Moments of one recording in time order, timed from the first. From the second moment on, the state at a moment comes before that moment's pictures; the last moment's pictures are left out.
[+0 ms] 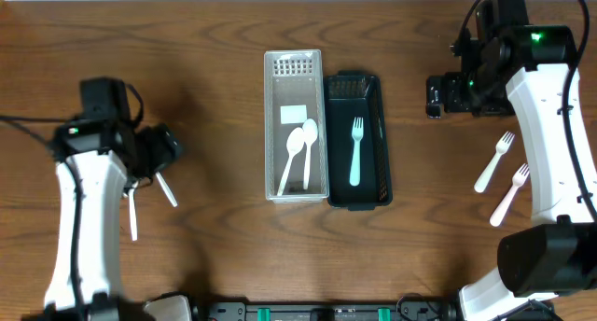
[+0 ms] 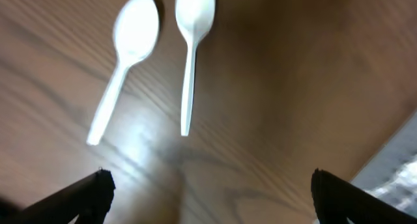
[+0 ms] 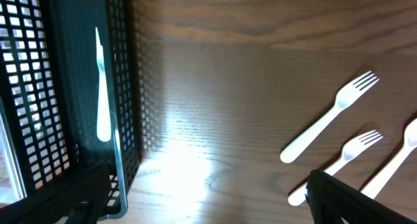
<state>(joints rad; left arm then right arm) 0.21 1.42 1.13 -1.08 0.01 -0.44 0.04 1.76 1.79 -1.41 -0.04 0.05</state>
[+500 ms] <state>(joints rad) 0.23 1.73 1.10 -0.87 0.08 -0.47 0.04 1.76 1.79 -1.40 -0.05 0.04</state>
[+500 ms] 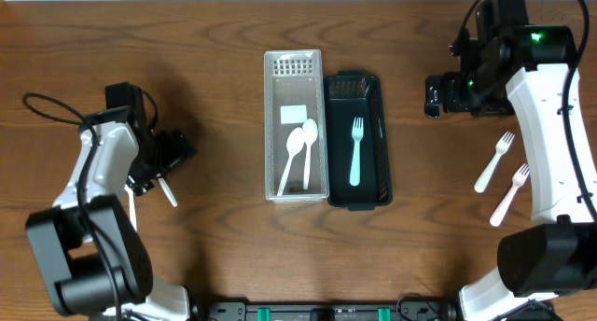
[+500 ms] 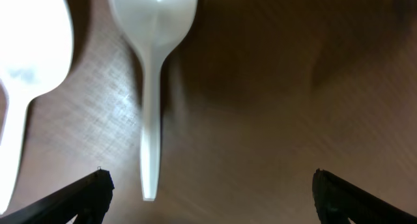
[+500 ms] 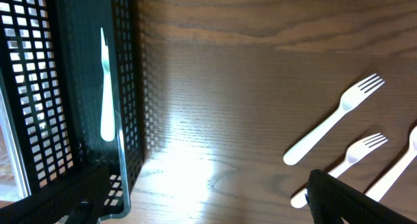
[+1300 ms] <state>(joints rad) 0.25 1.85 1.10 -0.78 0.04 -0.53 0.04 1.76 1.79 -1.40 -0.05 0.02</state>
